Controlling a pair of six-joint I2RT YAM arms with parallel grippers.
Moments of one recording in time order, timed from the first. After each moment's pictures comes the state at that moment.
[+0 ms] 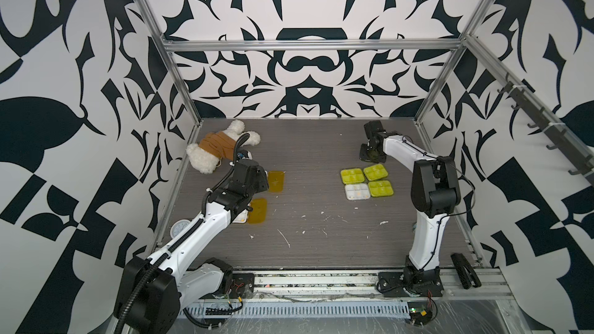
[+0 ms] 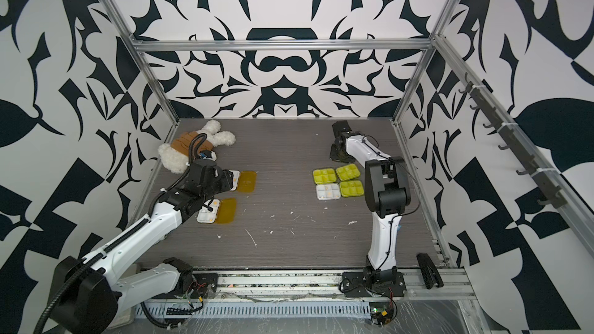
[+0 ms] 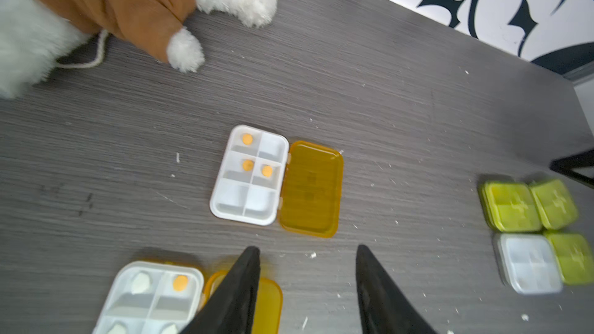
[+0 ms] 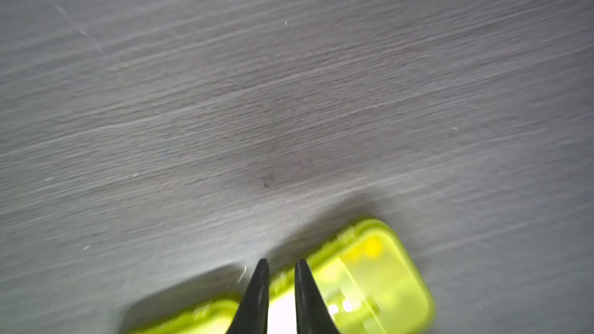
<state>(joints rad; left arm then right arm) -0.40 1.14 0.75 -0.31 -0.16 -0.56 0.18 1.98 1.52 -0.69 0.16 0.39</state>
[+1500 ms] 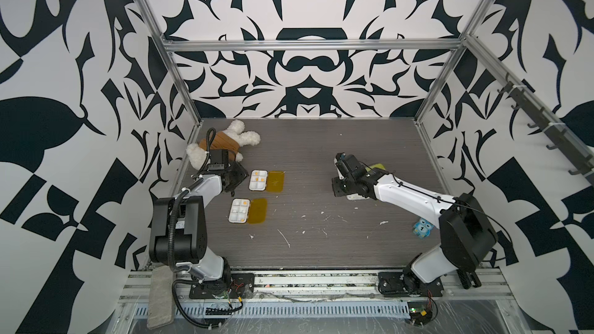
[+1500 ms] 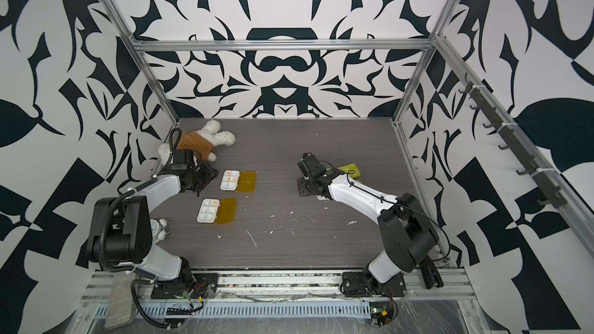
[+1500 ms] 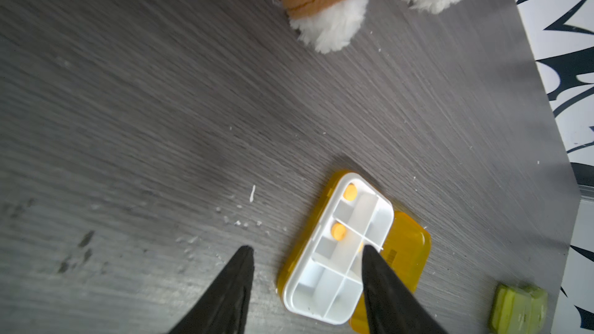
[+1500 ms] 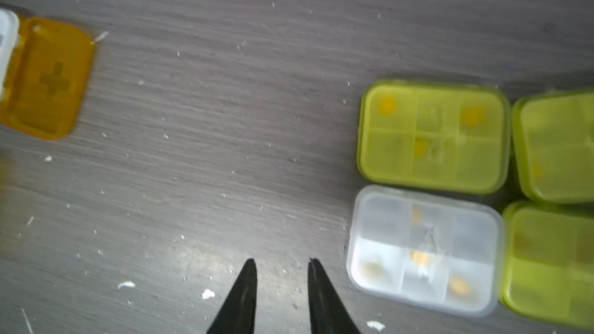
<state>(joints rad) 0.02 1.57 0.85 -0.24 0.23 -0.67 0.63 1.51 0.96 -0.48 0.09 0.42</state>
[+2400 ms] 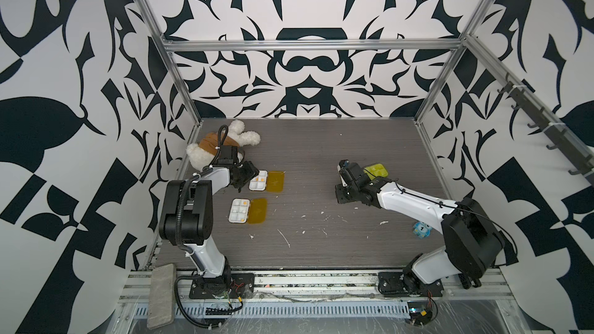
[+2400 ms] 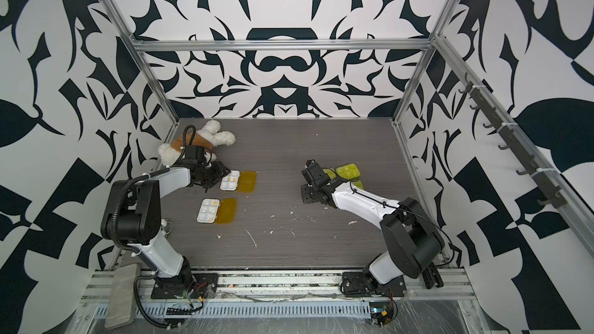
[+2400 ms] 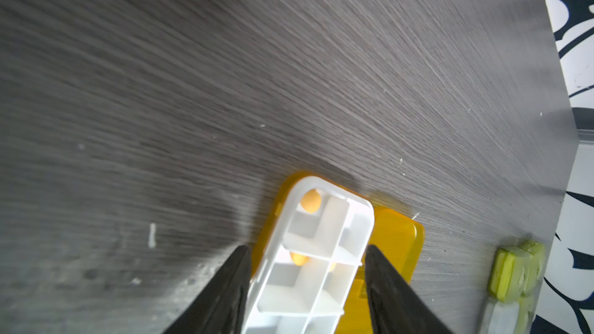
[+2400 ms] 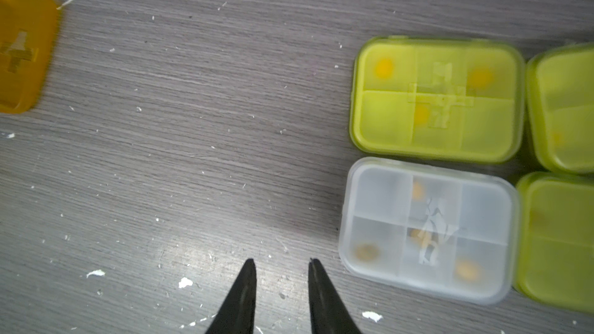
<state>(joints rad) -0.06 1.72 0.95 -0.22 0.32 -0.61 0.63 1.51 0.89 -0.41 0.09 0.42</state>
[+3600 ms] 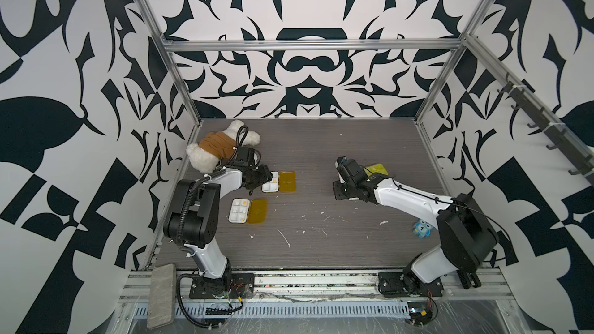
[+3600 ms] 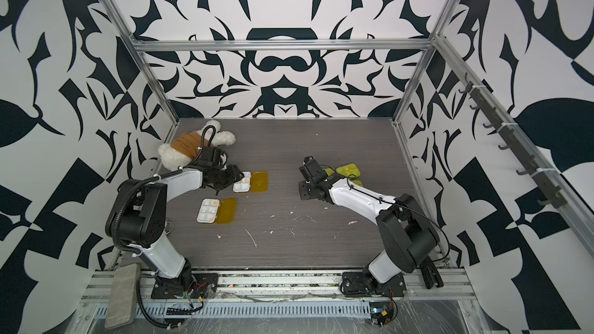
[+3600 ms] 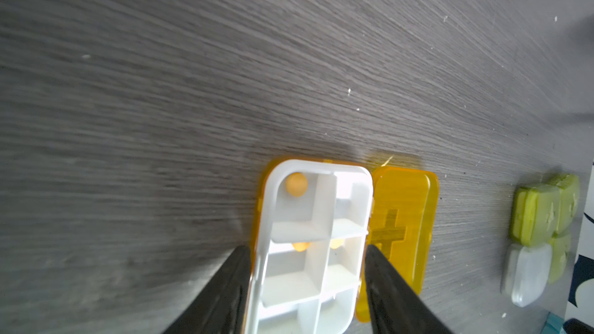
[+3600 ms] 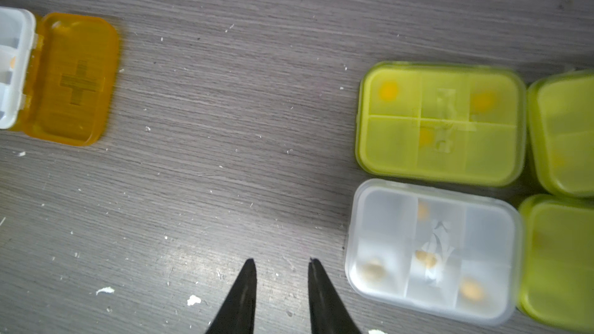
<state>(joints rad) -0.22 1.72 0.94 -0.22 0.29 -0.55 0.63 1.55 0.95 -0.42 0.09 0.42</state>
